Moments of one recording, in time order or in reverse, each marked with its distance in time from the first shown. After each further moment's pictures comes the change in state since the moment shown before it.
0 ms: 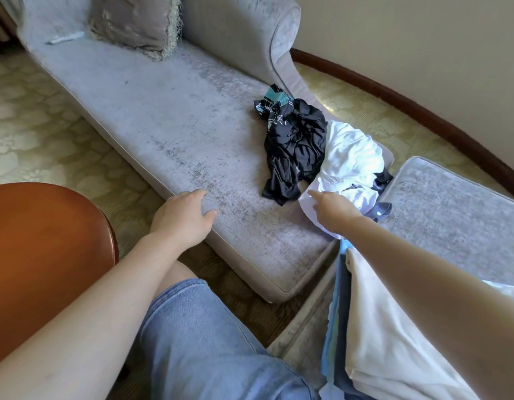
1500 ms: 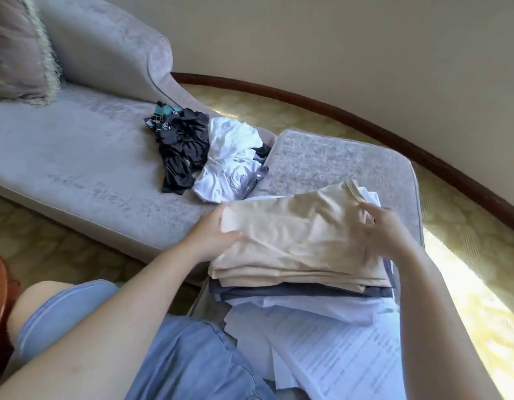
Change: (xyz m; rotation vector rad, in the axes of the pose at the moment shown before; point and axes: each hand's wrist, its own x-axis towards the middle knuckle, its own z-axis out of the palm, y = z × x) left_hand -0.140 0.195 0.095 -0.398 -0.327 0.326; right_hand -0.348 0.155 0.001 0.768 0.338 0.670
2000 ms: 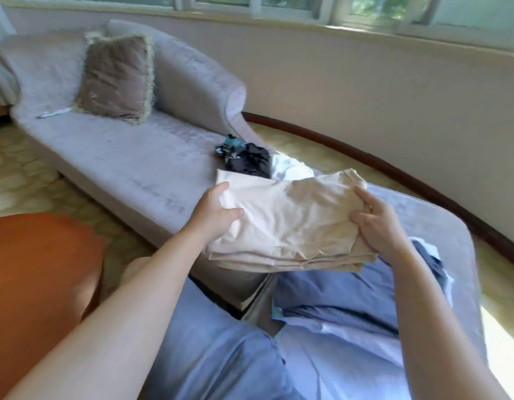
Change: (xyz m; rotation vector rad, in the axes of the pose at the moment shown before) left_hand -0.046 -0.029 -0.128 -0.233 0.413 0.018; right_hand -0.026 -0.150 0.040 0.335 0.008 -0.314
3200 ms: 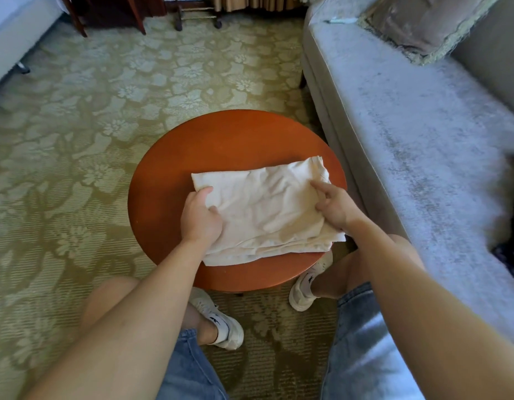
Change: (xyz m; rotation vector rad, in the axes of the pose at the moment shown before) left_hand -0.158 -0.312 -0.260 0.148 0.875 -0.794; right_hand -0.081 -0.140 0.514 -0.268 -1.141 -0.297
